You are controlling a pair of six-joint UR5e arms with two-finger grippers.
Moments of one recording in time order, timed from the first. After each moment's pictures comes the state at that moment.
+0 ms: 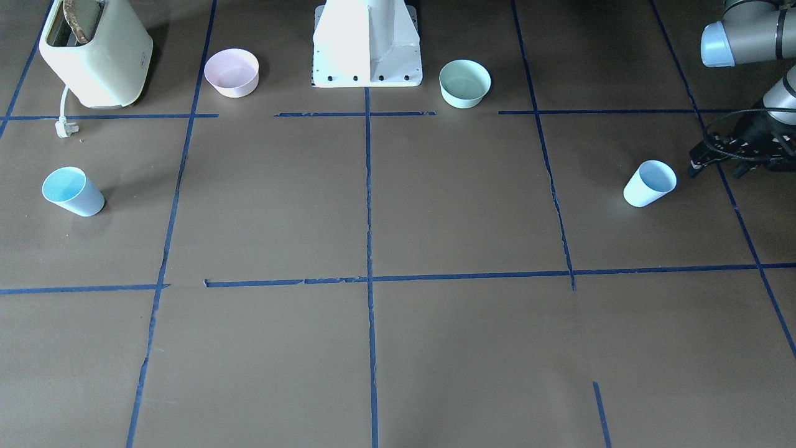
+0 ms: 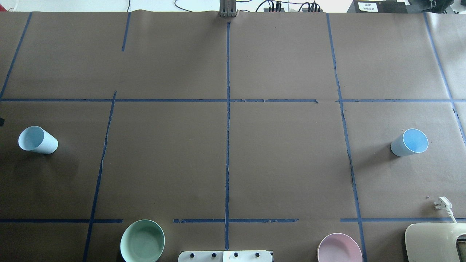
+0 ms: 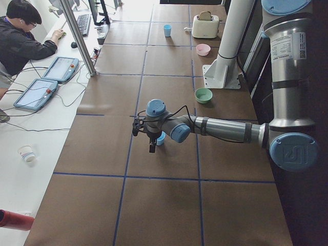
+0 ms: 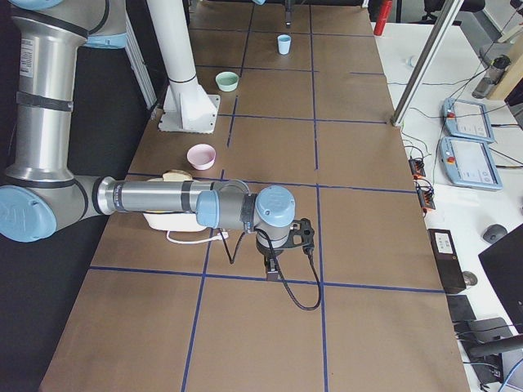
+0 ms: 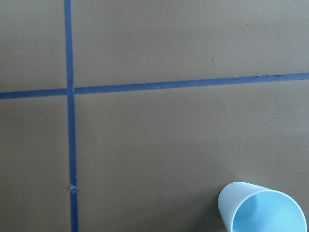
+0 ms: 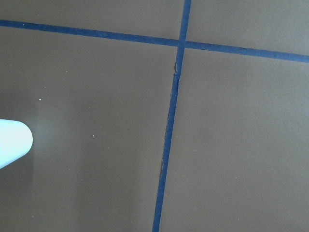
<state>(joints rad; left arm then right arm) -1.12 -1.43 -1.73 -2.10 -2.22 -0.67 1.57 -1.74 1.78 -1.64 2.38 -0.15</state>
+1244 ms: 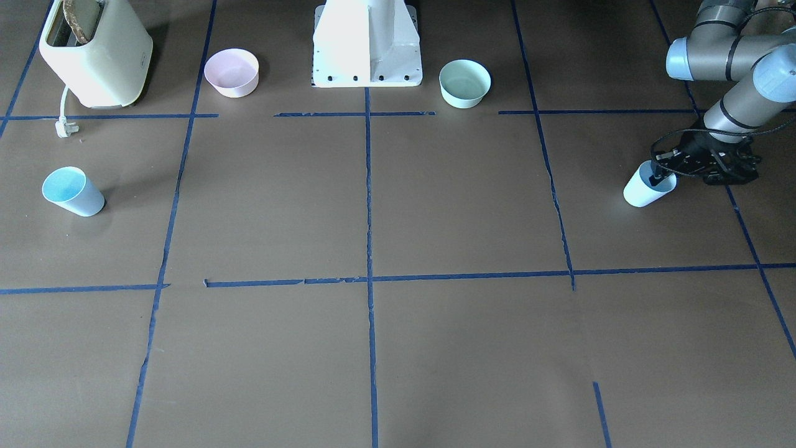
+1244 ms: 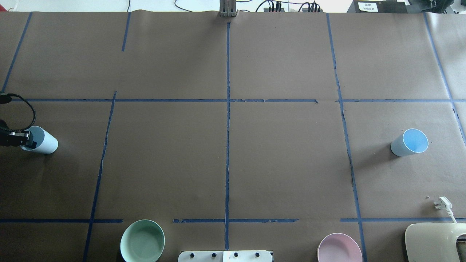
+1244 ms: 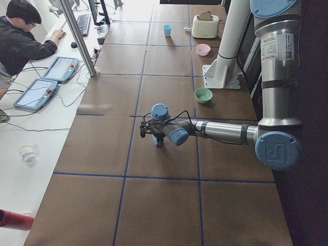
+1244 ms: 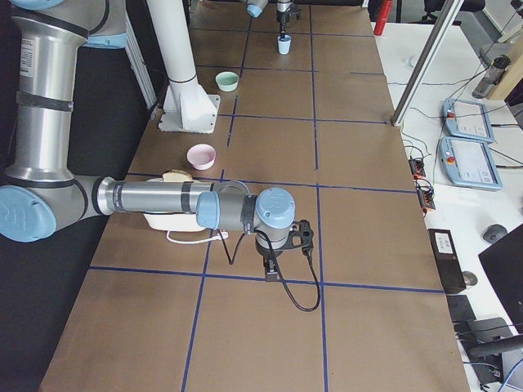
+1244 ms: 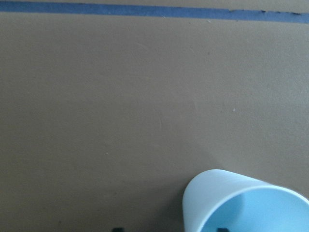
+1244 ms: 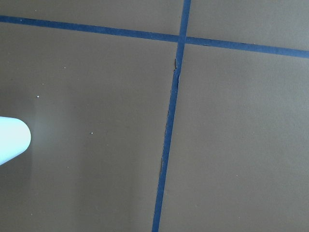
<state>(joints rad) -0.96 -1.46 -1.67 -2.20 -2.21 -0.87 1.57 -1.74 1.77 -1.64 2.38 -0.15</state>
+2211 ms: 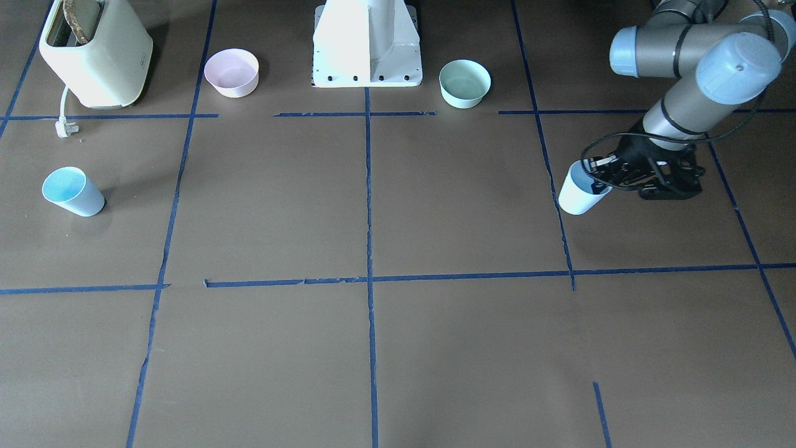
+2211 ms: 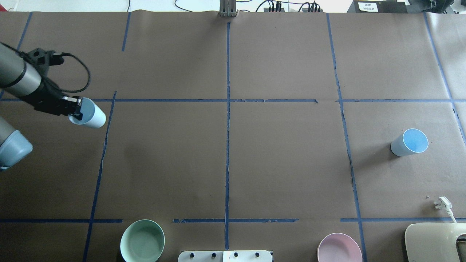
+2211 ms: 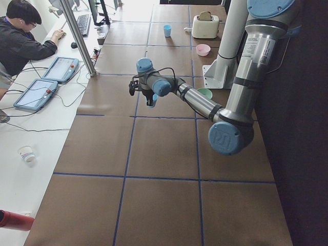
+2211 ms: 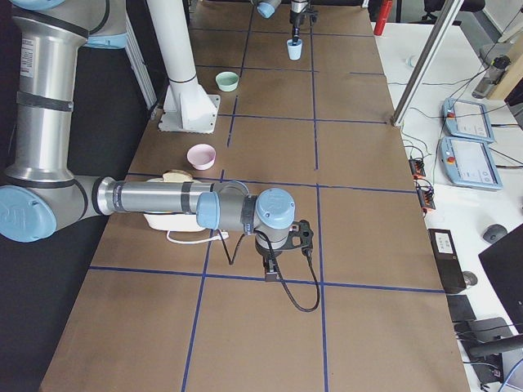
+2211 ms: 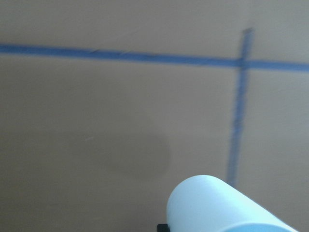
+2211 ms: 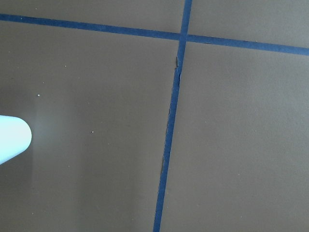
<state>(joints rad) -0.90 -1.90 -1.82 -1.62 -2.25 -0.93 1.57 -1.74 1.77 -1.64 2.39 -0.15</state>
